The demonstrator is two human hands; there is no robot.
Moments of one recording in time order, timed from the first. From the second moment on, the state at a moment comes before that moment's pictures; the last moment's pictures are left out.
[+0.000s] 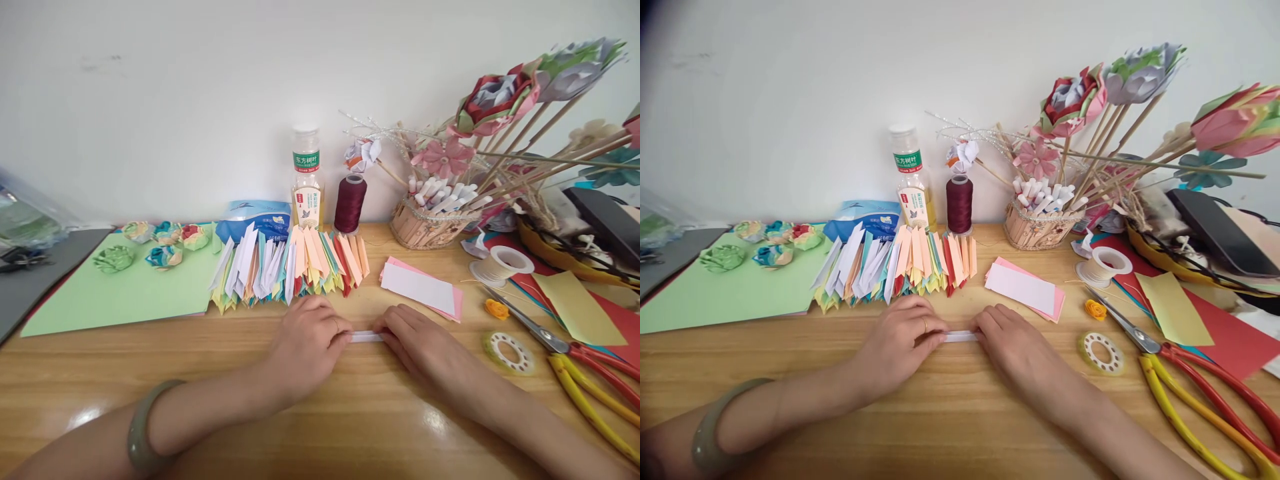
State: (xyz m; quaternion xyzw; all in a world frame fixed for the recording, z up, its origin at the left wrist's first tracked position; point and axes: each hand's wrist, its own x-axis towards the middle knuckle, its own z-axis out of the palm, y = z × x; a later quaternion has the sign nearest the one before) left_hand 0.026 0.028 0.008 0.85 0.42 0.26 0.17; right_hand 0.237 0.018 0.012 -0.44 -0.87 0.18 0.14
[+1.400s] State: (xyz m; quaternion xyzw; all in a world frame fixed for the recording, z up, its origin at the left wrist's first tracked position) left_hand 0.029 0.018 -0.004 0.89 0.28 0.35 0.07; right_hand 0.228 0.000 0.022 -0.33 -0.92 0.10 0.16
